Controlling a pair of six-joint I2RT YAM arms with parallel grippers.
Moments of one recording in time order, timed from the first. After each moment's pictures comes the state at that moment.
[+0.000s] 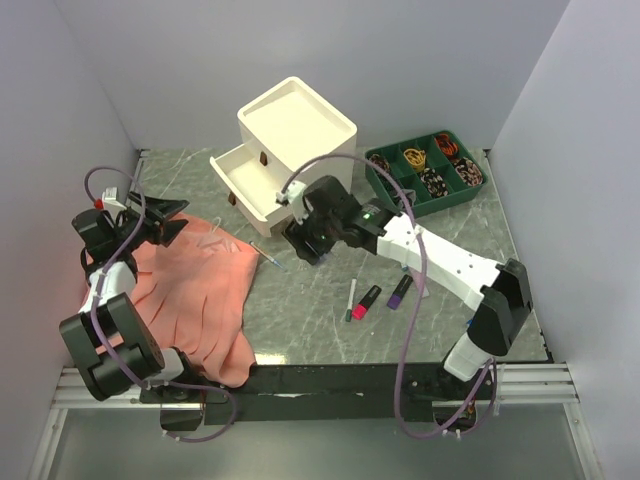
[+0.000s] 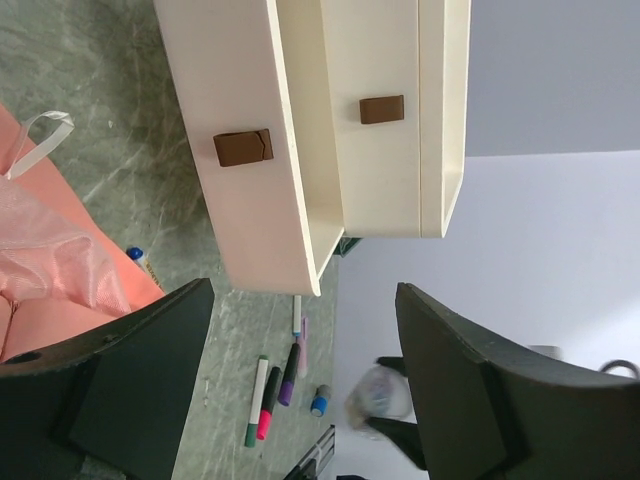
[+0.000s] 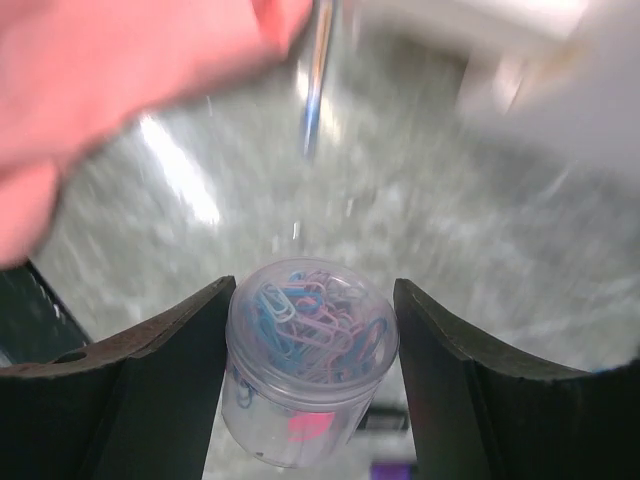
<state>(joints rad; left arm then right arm) 0.52 1.31 0.68 0.31 0.99 -1.05 0.86 1.62 1.48 -0.70 -0.06 -0.10</state>
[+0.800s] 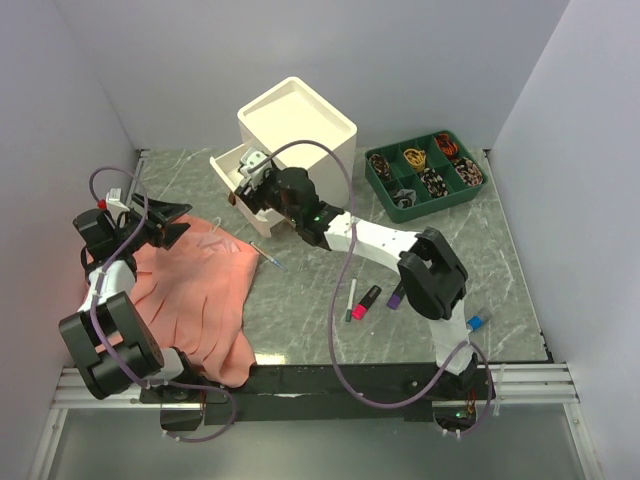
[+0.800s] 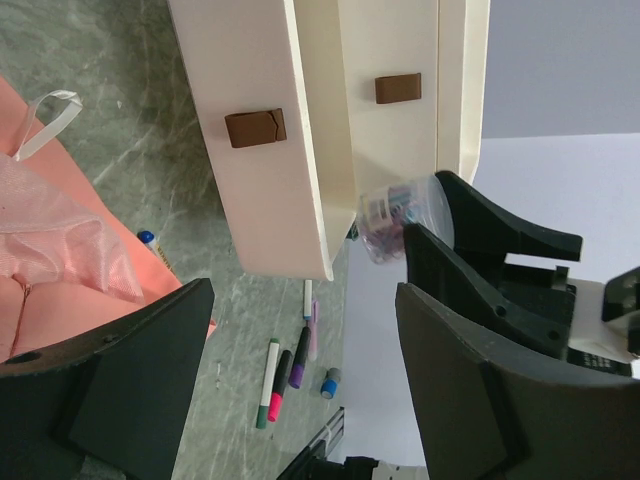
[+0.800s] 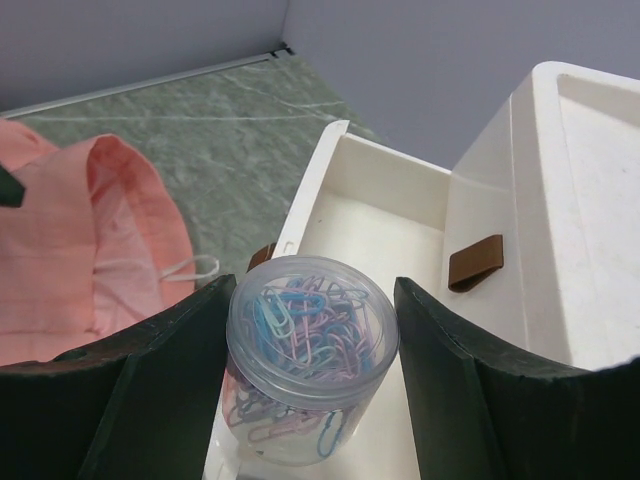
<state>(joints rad) 0.52 1.32 0.69 0.24 1.02 -0.98 0.86 1.99 1.59 0.32 0.00 -0.28</state>
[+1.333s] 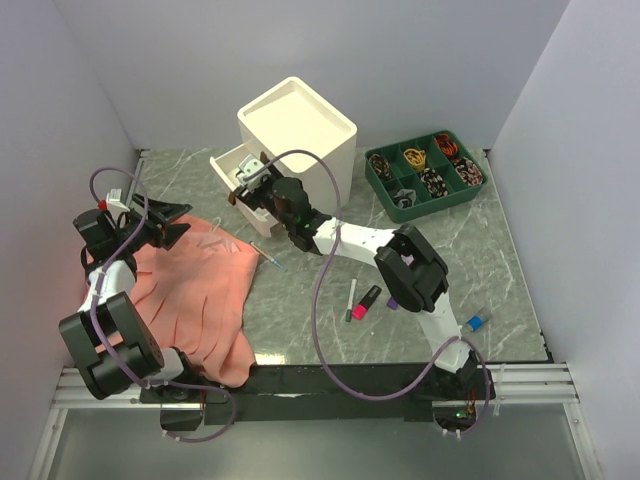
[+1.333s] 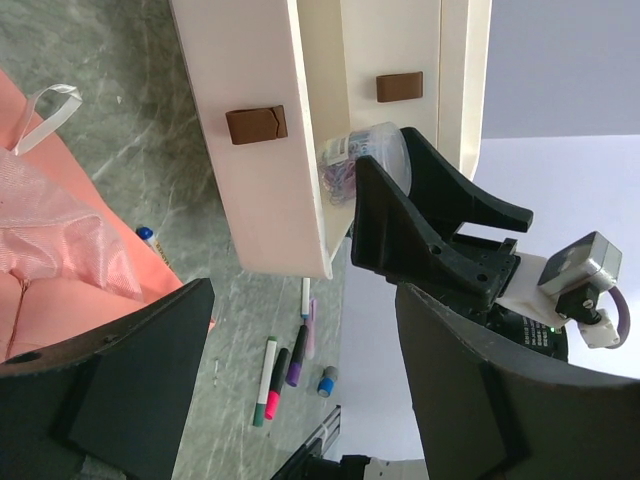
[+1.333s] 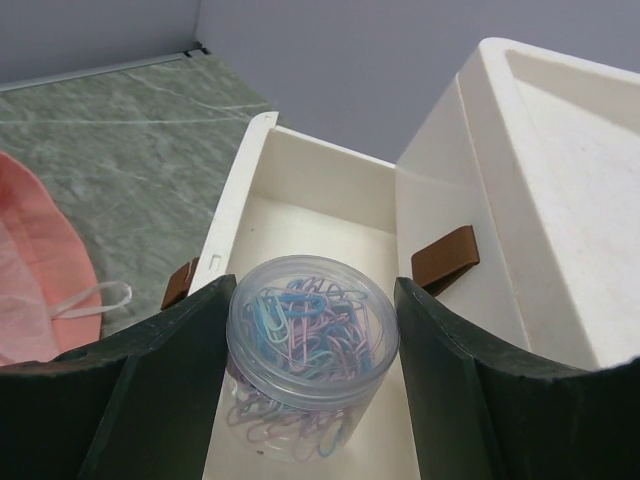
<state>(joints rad) 0.52 1.32 0.69 0.23 1.02 -0.98 0.86 2.16 1.61 0.57 0.15 -0.37</state>
